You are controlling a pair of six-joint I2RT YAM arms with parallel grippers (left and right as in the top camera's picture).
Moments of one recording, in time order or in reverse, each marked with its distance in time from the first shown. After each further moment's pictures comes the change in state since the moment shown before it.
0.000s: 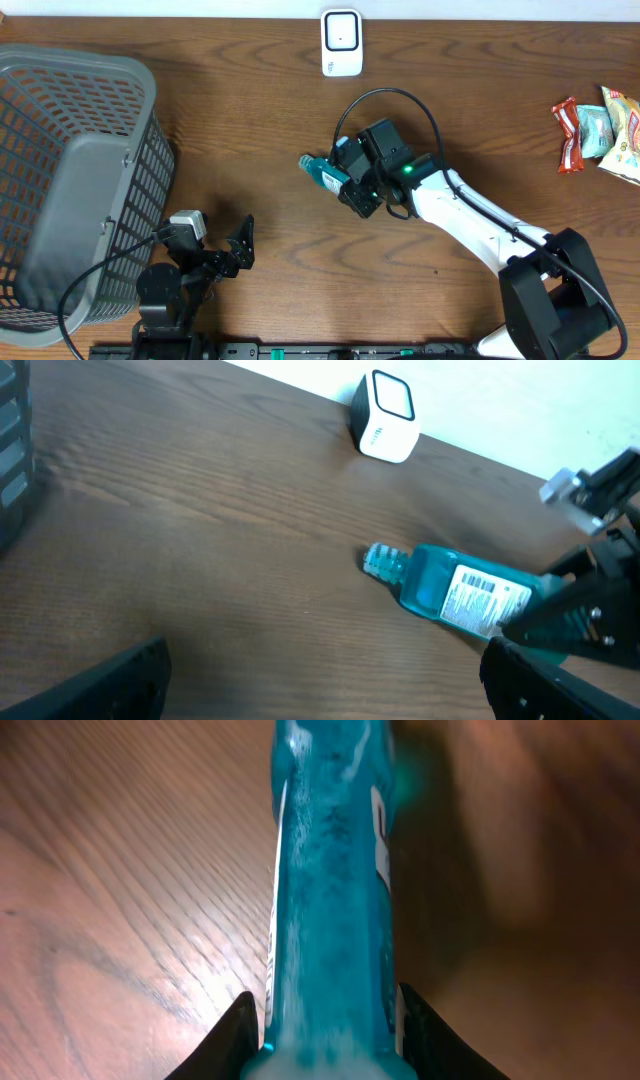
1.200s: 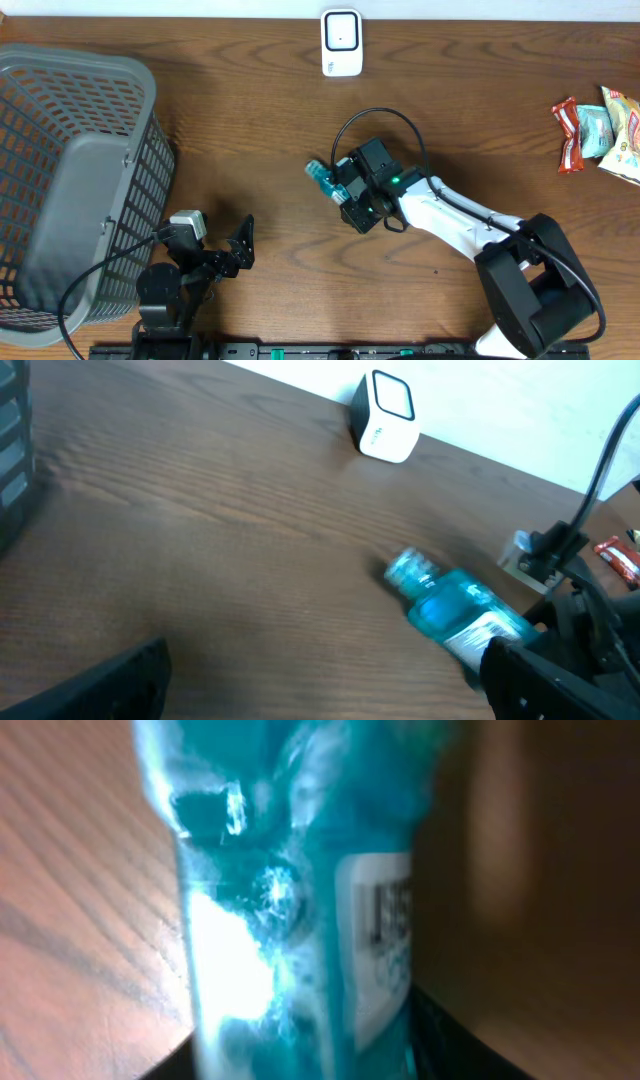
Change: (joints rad) left arm 0.000 0.000 0.000 -0.001 0.000 0.000; right arm 0.040 0.075 -0.057 0.019 0.043 0.064
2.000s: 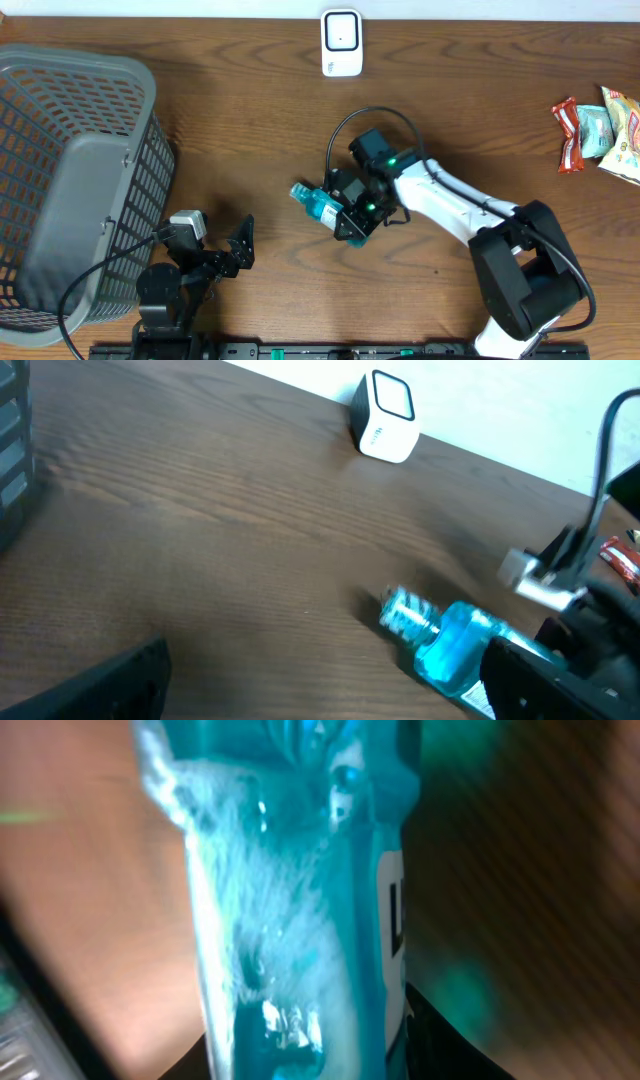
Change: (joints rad) left arm 0.000 0.000 0.000 0.001 0.000 0.000; right arm -0.041 0.066 0.137 -0.282 -0.328 -0.146
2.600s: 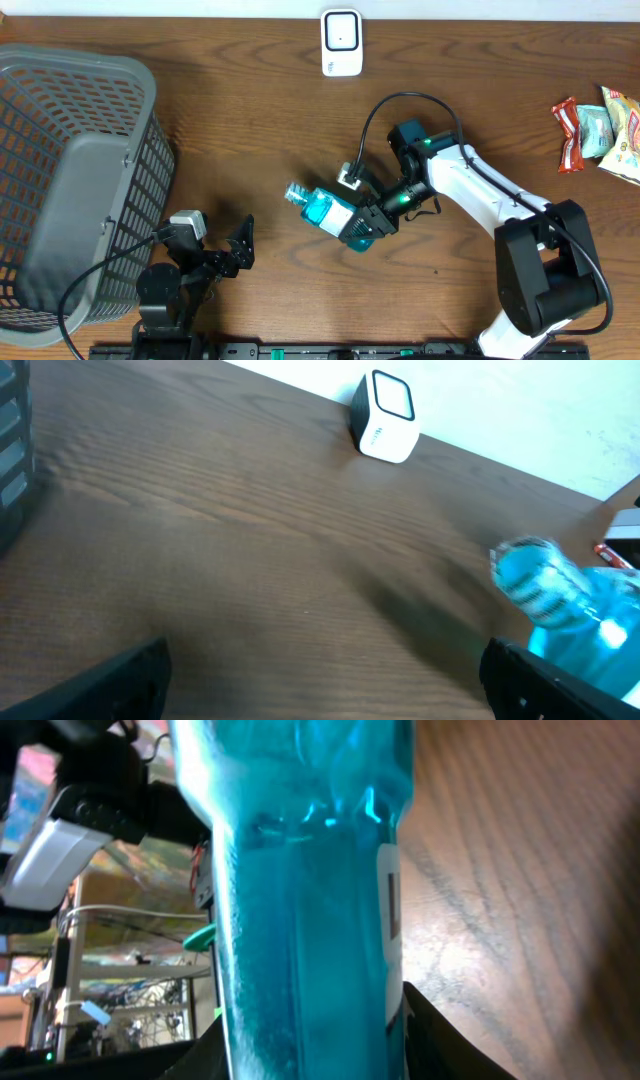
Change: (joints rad) left arm 0.000 0.000 0.000 0.000 0.000 0.000; right arm -0.160 -0.026 0.022 -0.253 -0.477 -0.435
